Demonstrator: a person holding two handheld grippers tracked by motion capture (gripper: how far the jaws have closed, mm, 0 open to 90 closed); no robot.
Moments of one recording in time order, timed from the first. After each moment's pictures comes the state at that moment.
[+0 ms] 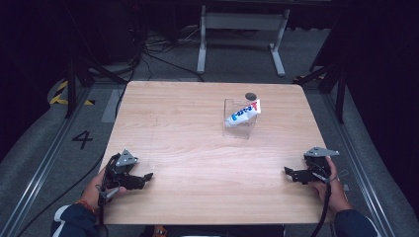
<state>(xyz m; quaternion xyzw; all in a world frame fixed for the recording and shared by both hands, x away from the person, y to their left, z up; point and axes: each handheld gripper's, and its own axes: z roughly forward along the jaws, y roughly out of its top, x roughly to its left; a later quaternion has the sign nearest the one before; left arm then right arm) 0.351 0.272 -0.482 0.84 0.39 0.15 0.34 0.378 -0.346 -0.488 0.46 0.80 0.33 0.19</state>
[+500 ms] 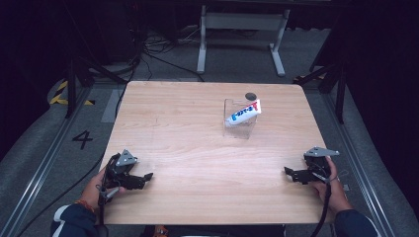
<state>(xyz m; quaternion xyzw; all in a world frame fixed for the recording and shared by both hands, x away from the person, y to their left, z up) 0.351 0.272 -0.482 0.85 0.39 0.15 0.34 0.378 -0.346 -0.488 0.46 0.80 0.33 0.19</state>
